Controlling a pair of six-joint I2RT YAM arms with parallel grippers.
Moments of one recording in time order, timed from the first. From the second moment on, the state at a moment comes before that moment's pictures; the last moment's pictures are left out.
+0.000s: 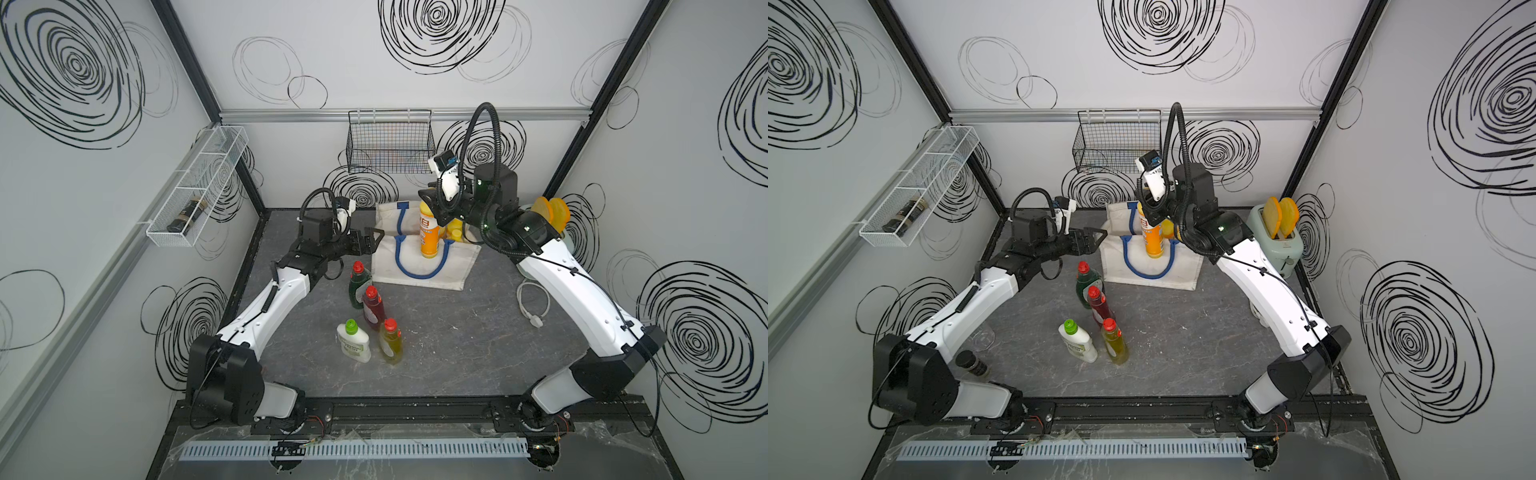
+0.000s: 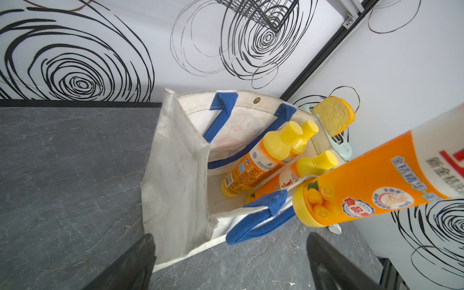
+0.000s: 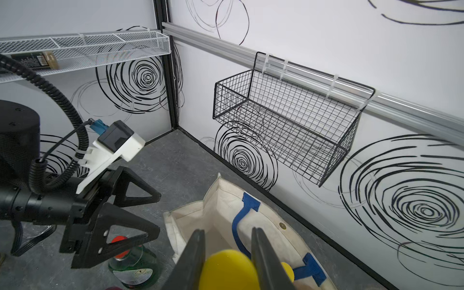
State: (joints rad) left arm -0.26 1.41 1.14 -0.14 0.44 -0.35; right arm 0.61 1.54 1.81 -0.50 -0.05 -0.13
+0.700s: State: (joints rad) left arm -0.28 1.41 1.15 -0.17 0.43 -0.33; right arm 0.57 1.59 1.97 -0.49 -0.05 -0.12
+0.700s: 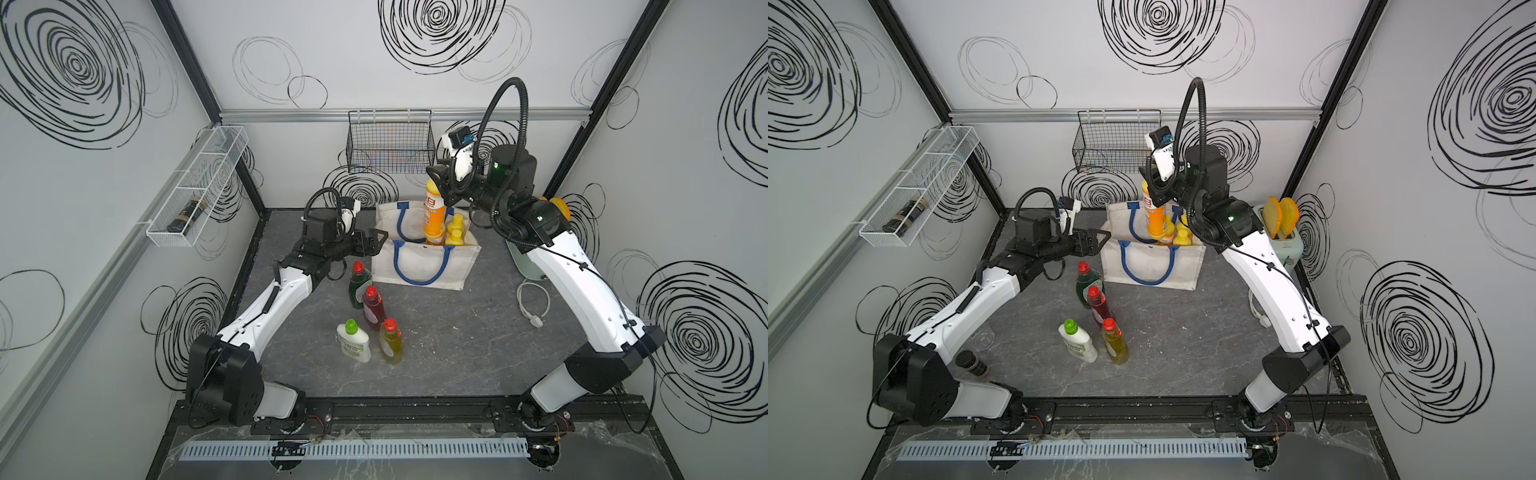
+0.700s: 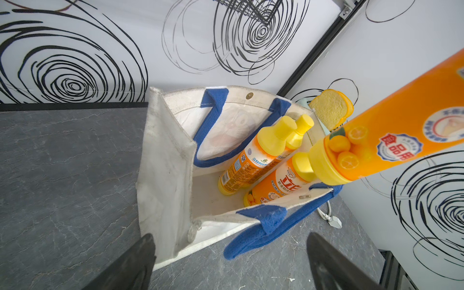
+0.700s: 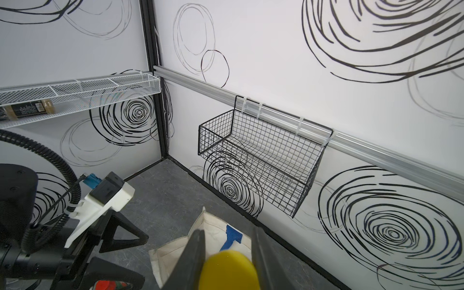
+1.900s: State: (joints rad) left arm -0.28 1.41 1.15 -0.17 0.41 -0.32; right arm 0.47 1.56 1.60 -0.31 -0.13 -0.10
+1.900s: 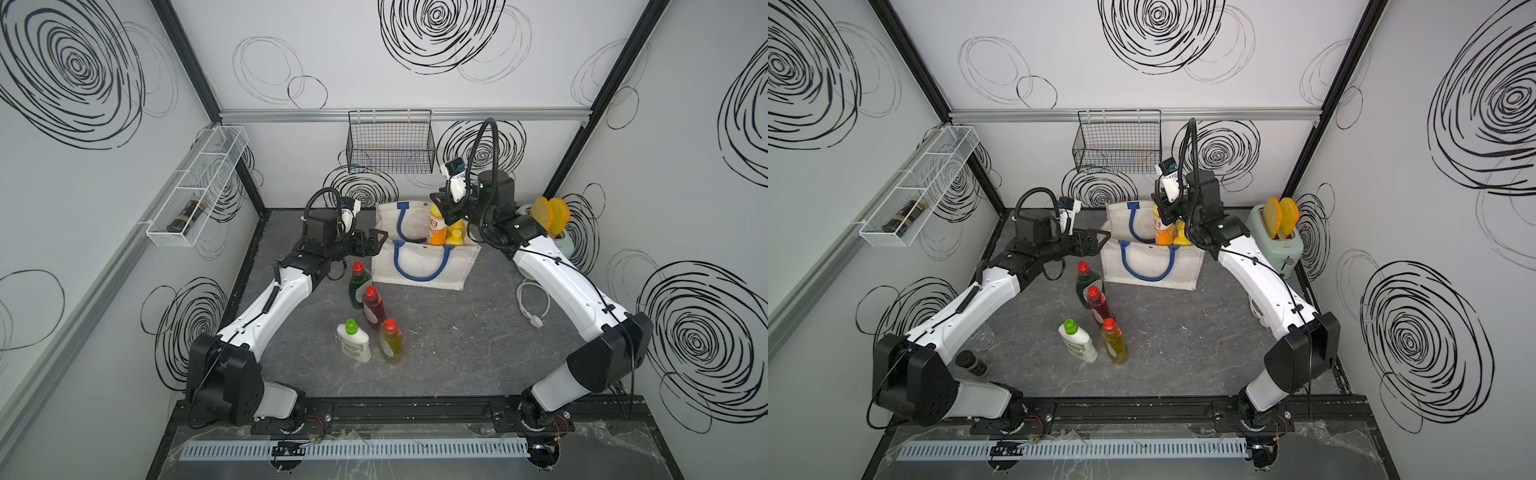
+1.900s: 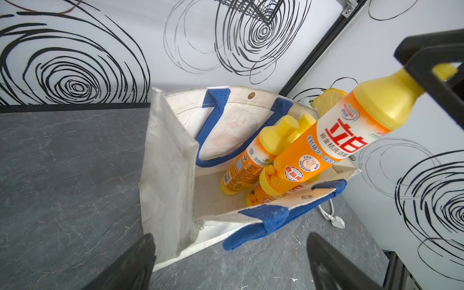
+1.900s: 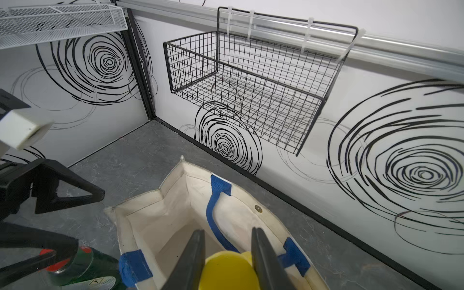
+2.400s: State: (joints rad) left arm -0.29 1.41 1.15 -0.19 0.40 -0.31; right arm 0.47 1.54 1.47 -0.26 -0.10 -0.10
